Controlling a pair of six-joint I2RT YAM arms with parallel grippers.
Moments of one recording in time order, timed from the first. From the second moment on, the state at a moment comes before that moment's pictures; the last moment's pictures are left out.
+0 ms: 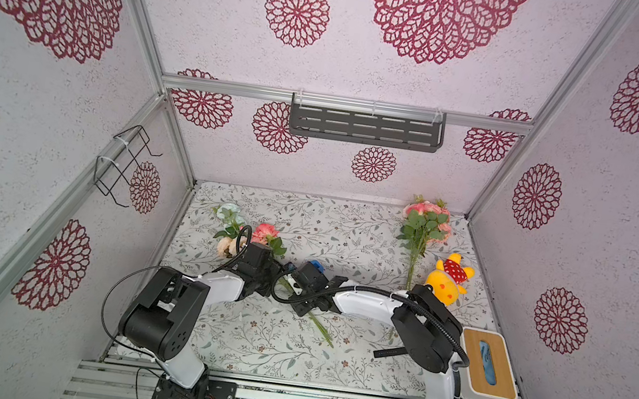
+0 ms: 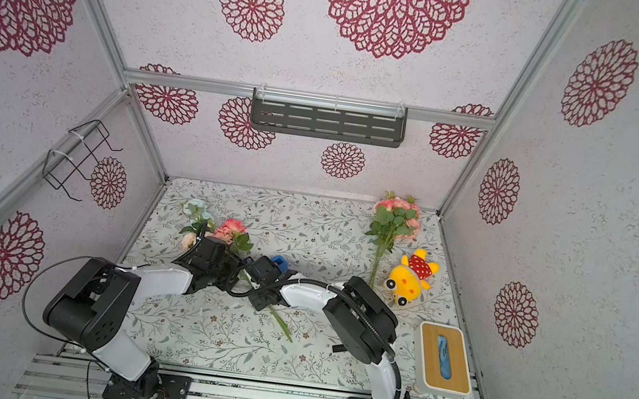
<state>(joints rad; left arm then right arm) -0.35 1.64 0.69 0.12 0.12 -1.46 0.98 2.02 1.32 -0.32 0.02 0.14</state>
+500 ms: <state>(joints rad) -0.36 1.68 0.68 0.21 0.07 -1.54 0.97 2.01 1.35 -0.35 -0.04 0.15</state>
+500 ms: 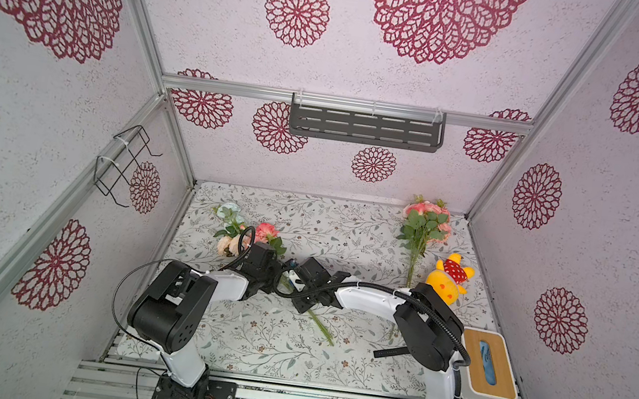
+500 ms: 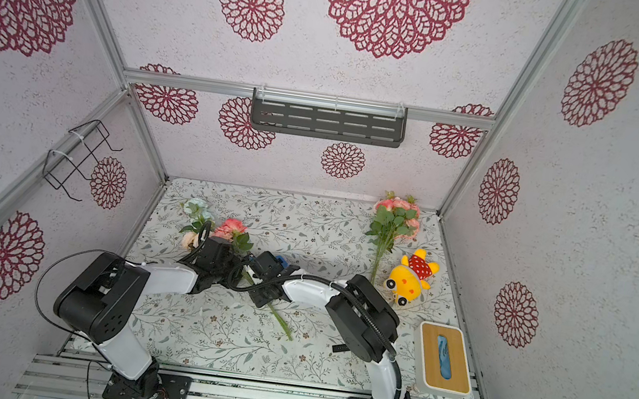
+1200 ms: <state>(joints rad) -0.39 1.74 0.67 0.30 0.09 -1.61 0.96 2.00 1.35 -0.35 -0.05 0.21</state>
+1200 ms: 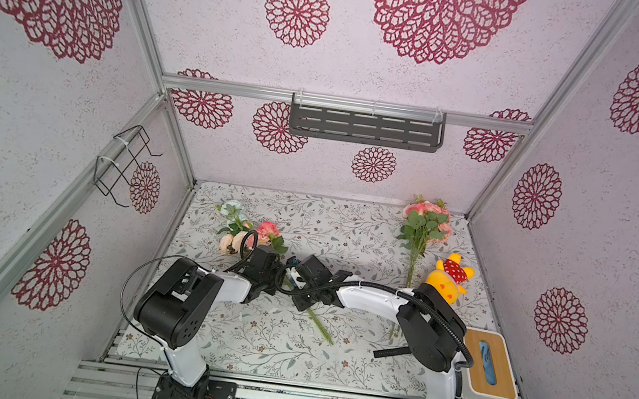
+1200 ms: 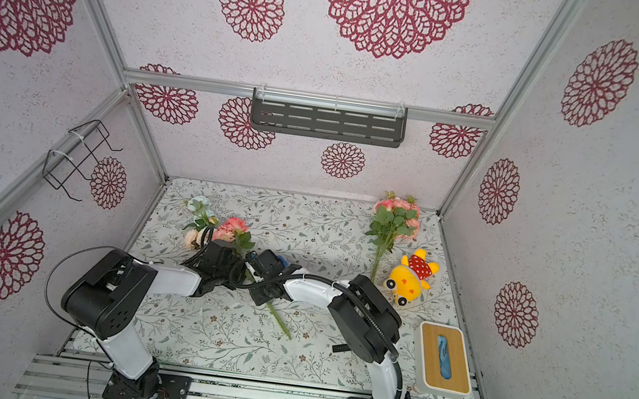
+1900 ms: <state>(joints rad) -0.40 1.75 0.67 0.28 0.08 -1.53 0.94 1.96 1.29 -0.31 -0.07 0.26</state>
